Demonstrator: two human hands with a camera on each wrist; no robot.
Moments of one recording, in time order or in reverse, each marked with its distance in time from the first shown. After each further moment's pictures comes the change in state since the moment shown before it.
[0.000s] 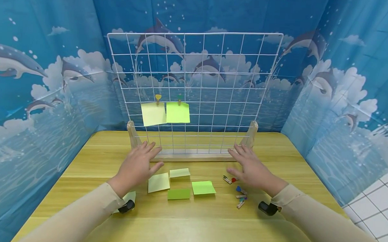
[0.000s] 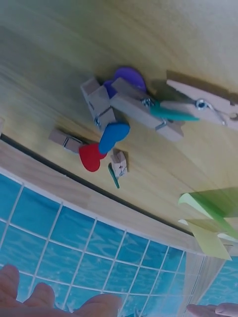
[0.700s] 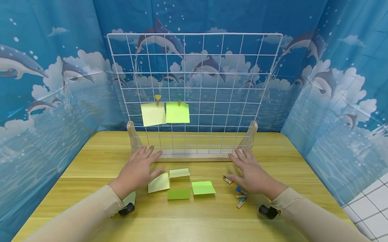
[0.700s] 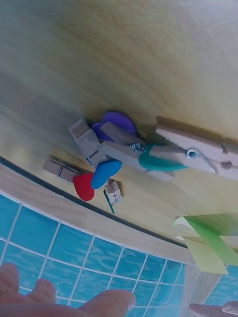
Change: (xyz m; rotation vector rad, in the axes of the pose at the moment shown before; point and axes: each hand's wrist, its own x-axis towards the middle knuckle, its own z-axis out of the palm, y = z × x) left_hand -0.006 -0.003 0.014 -0.004 -0.120 -0.046; right_hand -0.010 0.011 0.016 -0.006 -0.051 0.005
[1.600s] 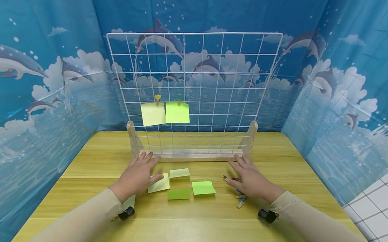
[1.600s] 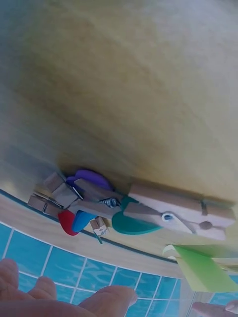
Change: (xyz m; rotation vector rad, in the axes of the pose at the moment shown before) left_hand -0.005 -0.006 0.019 -0.038 -0.068 -0.031; right_hand -0.006 0.003 0.018 0.011 -0.021 0.006
